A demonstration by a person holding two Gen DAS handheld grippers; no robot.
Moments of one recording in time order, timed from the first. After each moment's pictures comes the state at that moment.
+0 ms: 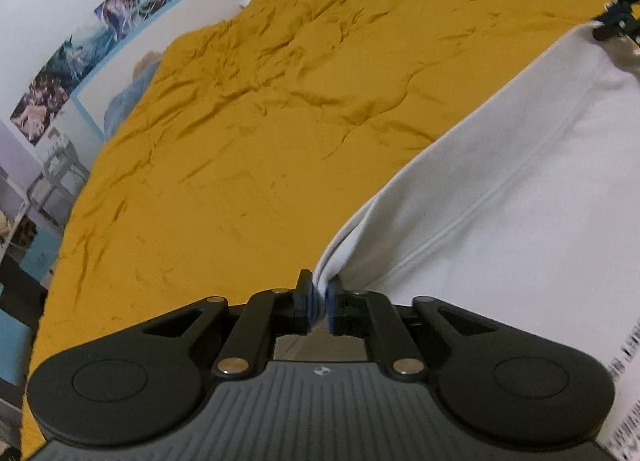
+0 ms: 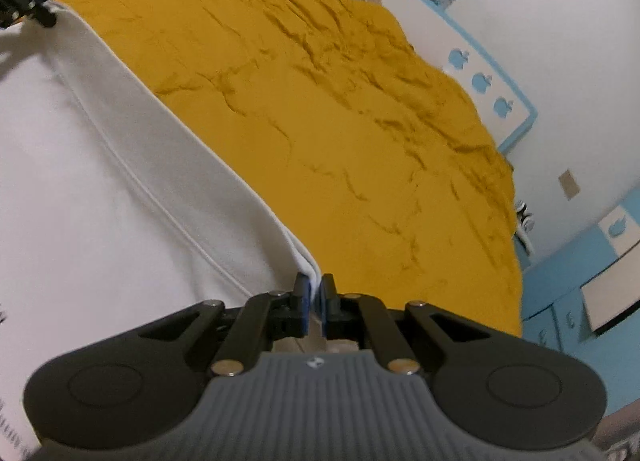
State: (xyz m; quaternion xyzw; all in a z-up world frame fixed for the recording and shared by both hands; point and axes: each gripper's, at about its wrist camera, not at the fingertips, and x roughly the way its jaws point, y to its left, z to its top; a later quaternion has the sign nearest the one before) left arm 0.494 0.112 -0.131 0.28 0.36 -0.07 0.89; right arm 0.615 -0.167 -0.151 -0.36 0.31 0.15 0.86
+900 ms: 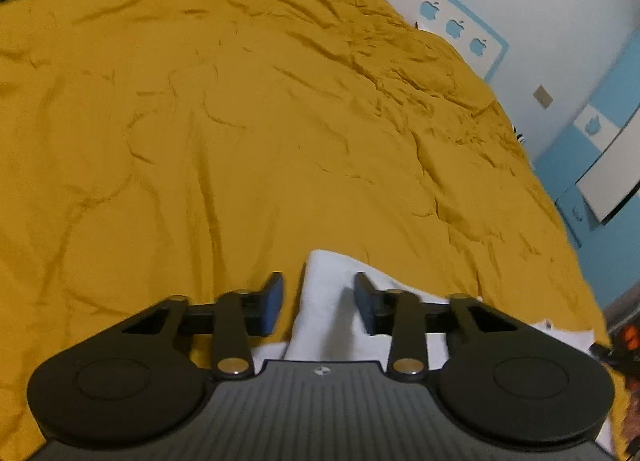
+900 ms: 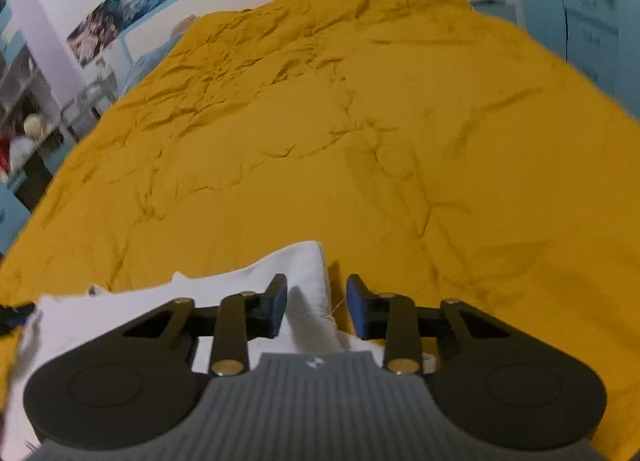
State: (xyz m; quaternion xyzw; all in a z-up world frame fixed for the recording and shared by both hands) left arm 0.513 0.273 -0.134 -0.25 0.37 -0.02 0.89; right arm 0.638 -0.283 -0.165 0.16 0.41 0.09 0.90
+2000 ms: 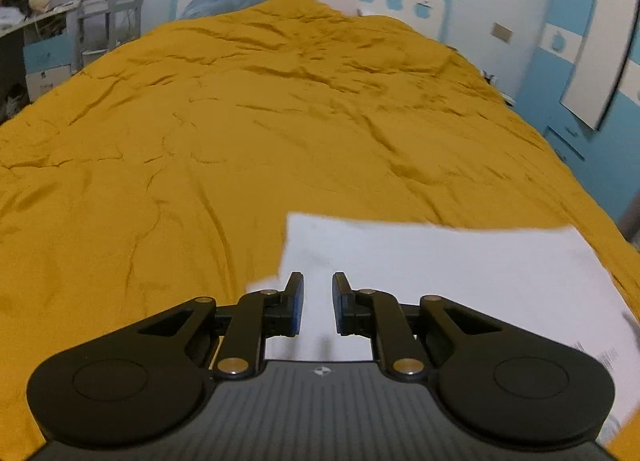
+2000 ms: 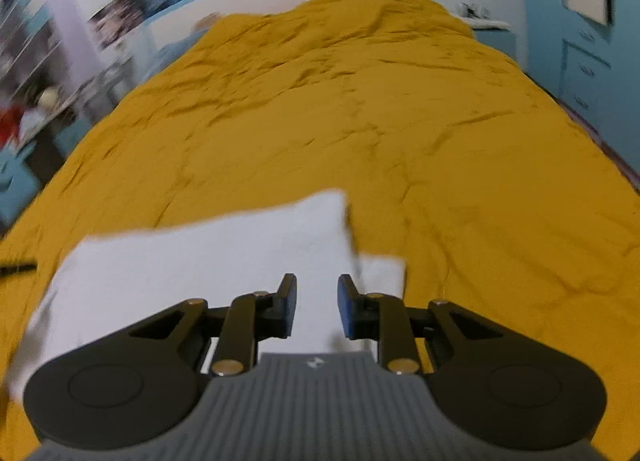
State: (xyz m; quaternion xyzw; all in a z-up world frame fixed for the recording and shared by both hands) left arm 0.411 0.223 -0.061 -0.07 0.37 -0.04 0.93; right arm 0.491 -0.279 -0.086 0.07 0.40 0.11 0.91
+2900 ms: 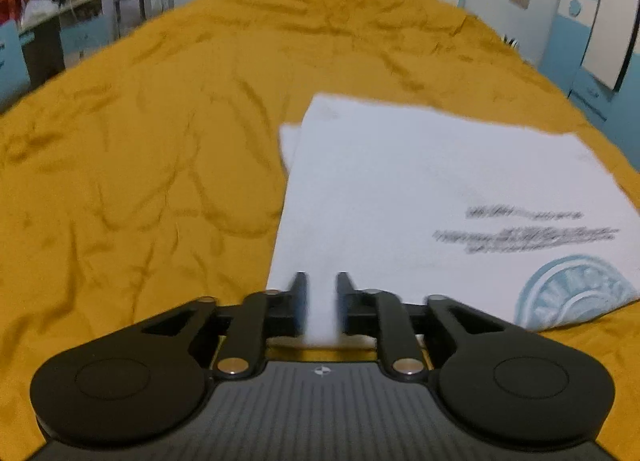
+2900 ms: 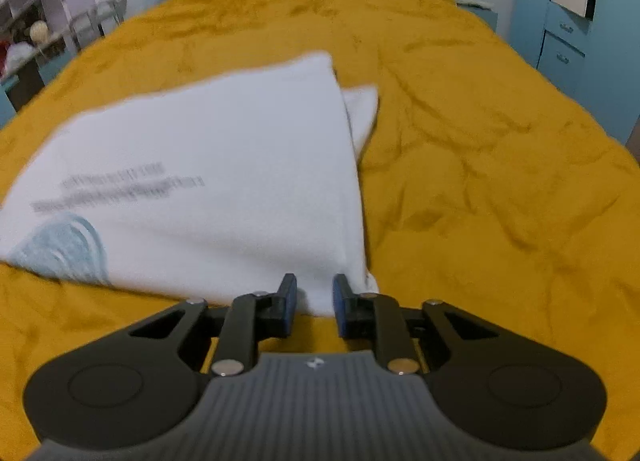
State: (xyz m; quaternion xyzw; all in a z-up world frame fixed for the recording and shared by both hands) left arm 0.301 0.196 -0.099 -0.04 0.39 0.01 0.92; right arm 0.373 -0.275 -0.125 0.03 0.41 0.07 0.91
